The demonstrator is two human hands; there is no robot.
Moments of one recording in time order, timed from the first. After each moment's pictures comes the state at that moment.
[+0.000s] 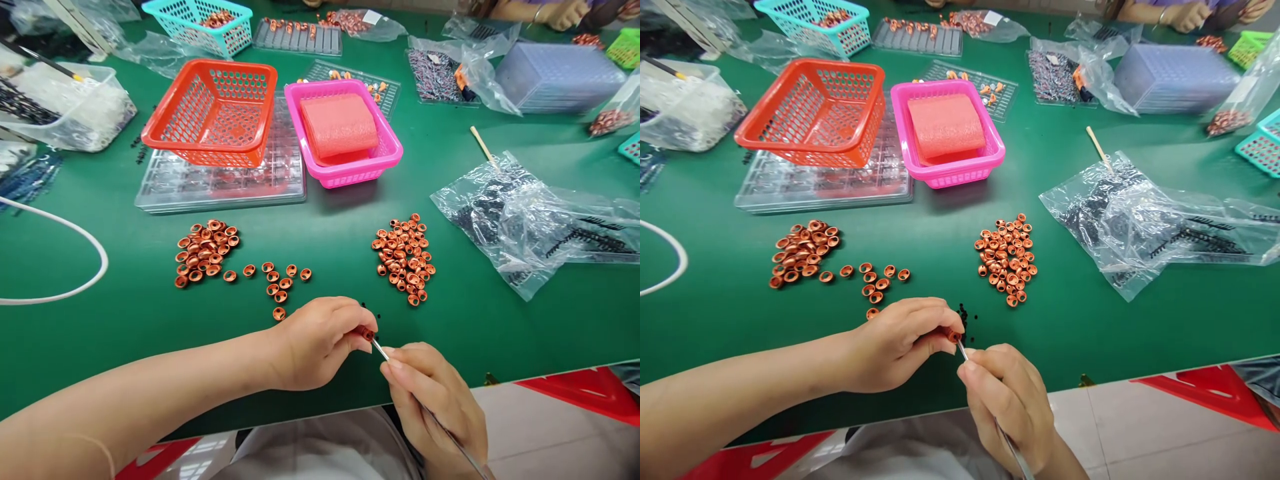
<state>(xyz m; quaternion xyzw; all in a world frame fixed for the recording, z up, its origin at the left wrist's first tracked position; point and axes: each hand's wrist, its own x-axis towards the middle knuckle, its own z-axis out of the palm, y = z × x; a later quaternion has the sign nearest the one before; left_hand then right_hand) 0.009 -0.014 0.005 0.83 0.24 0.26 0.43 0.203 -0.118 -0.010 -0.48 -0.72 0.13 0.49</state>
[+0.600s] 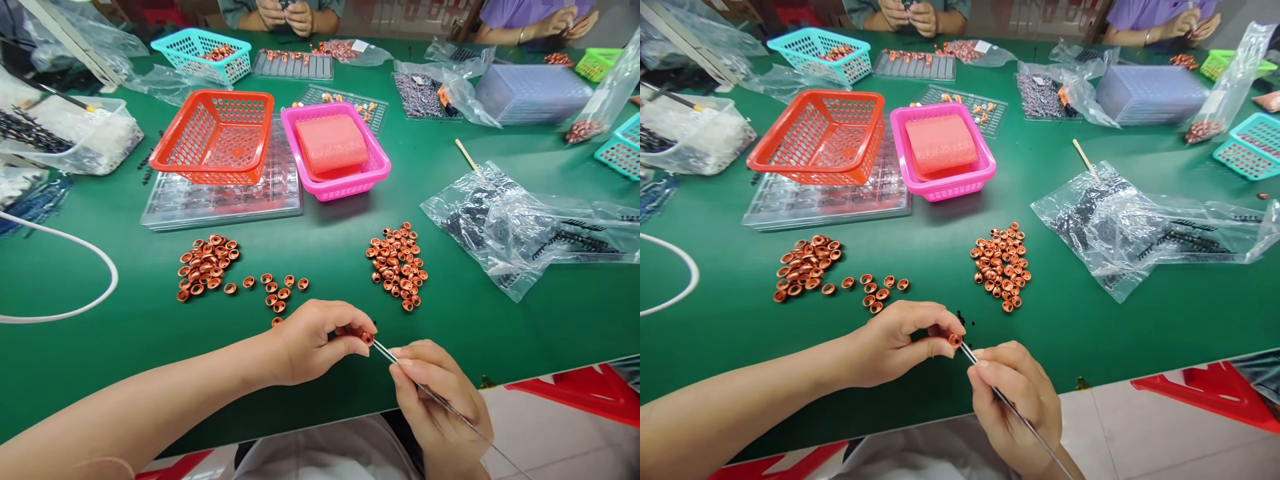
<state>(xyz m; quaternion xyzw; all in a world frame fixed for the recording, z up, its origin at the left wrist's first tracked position) 0.010 -0.008 0.016 0.74 0.29 0.22 0.56 0.206 -0.114 -0.016 -0.49 -0.66 0.16 0.54</state>
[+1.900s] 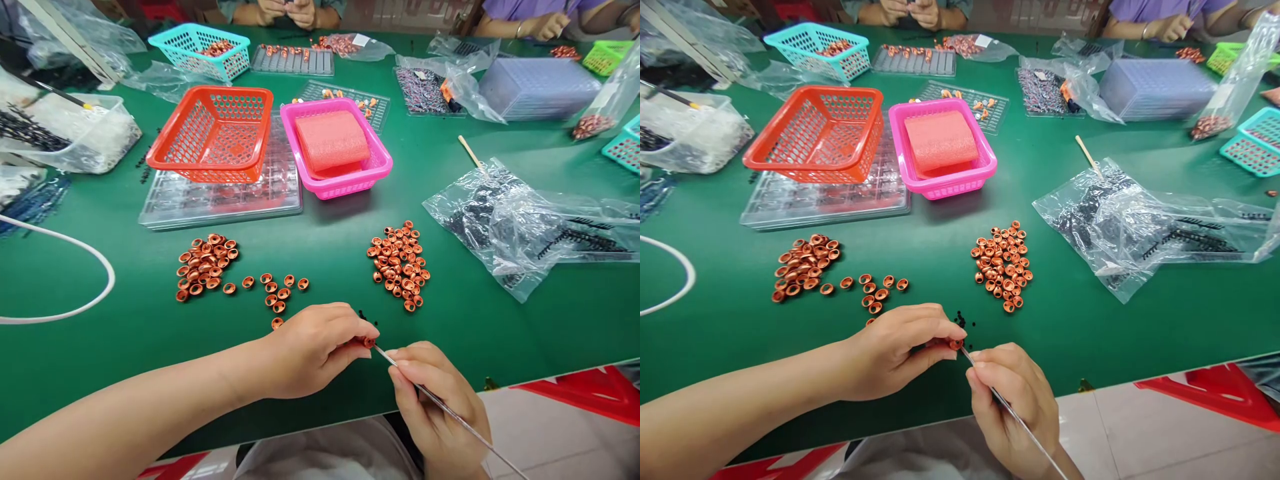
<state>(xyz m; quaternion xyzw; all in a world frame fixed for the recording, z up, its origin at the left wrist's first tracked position) 0.006 -0.012 0.009 0.84 0.21 0.27 0.41 0.209 -0.117 -0.017 -0.50 -0.68 0.19 0.51</state>
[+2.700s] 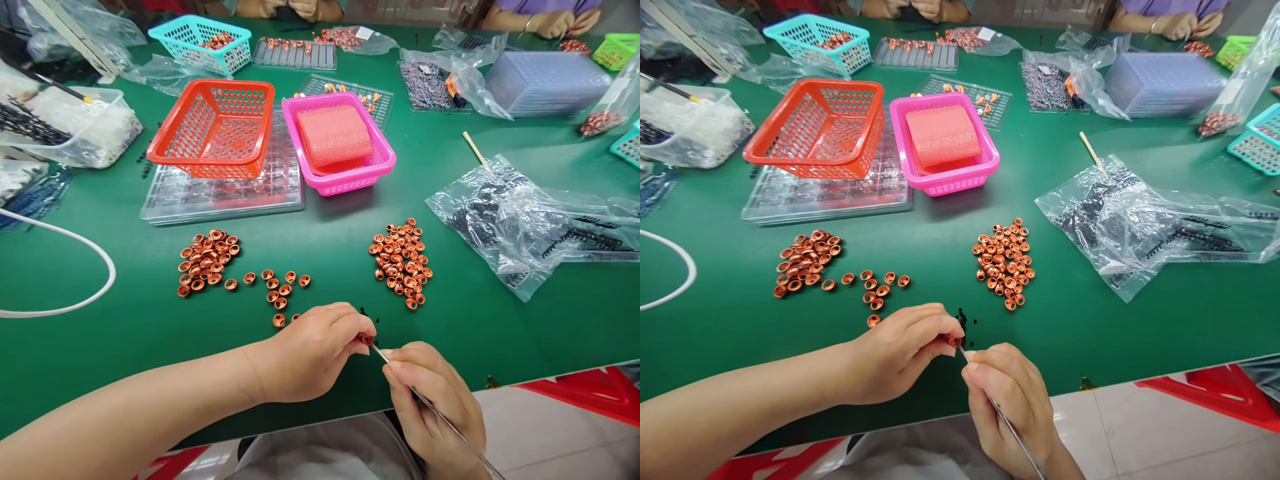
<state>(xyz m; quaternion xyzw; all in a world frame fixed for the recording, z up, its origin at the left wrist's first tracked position) 0.007 -0.020 0.003 0.86 0.24 0.26 0.38 0.209 -0.117 -0.018 -0.46 -0.73 0.16 0.48</state>
